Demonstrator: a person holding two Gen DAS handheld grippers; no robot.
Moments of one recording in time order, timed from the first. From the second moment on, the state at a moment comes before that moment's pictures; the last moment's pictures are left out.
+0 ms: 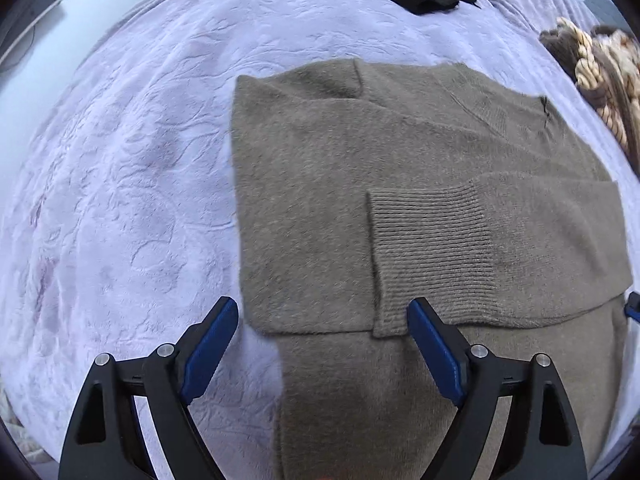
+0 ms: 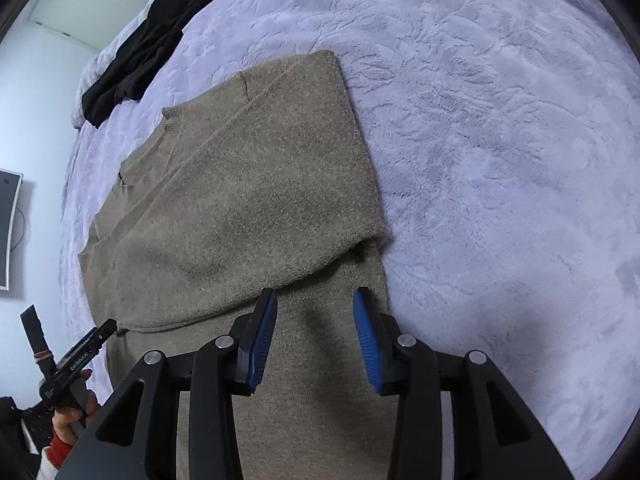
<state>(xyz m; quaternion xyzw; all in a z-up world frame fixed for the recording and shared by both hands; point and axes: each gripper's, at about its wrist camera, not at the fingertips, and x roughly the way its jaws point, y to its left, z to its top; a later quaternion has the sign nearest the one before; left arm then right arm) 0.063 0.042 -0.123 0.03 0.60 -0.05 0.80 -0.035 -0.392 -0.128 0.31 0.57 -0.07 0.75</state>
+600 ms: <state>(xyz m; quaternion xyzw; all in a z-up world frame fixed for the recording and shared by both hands) 0.090 0.096 -0.150 -0.15 0.65 -0.19 0.72 -0.027 -0.457 -0.171 0.46 0.53 -0.02 0.71</state>
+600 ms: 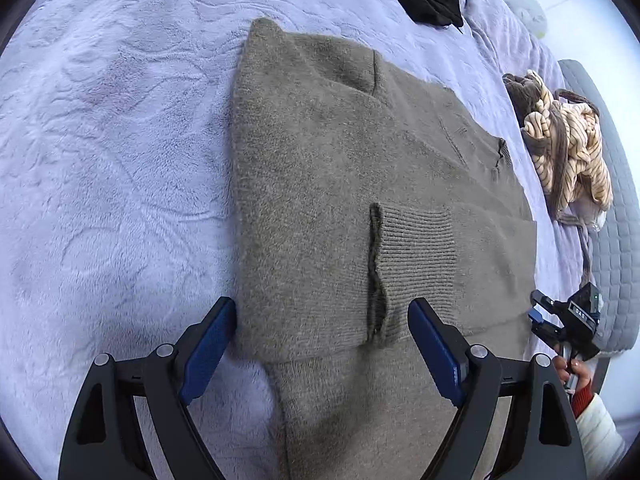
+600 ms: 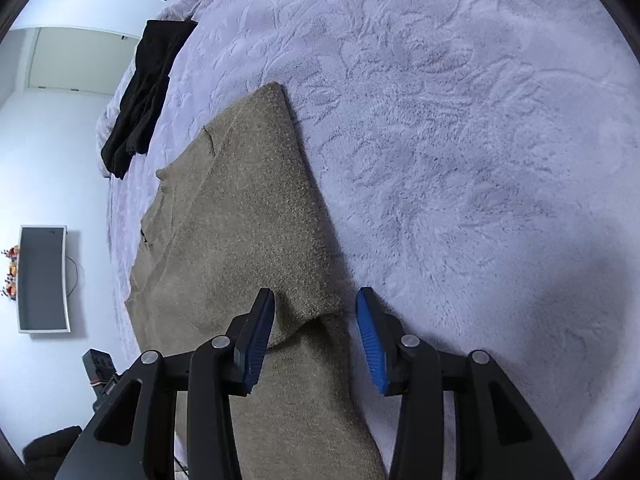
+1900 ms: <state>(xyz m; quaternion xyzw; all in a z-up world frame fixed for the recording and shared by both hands) 0.033 0.053 -0.097 0.00 0.63 -0.10 0.77 -0.065 -0.421 -0.128 0.37 0.58 -0.07 0.72</state>
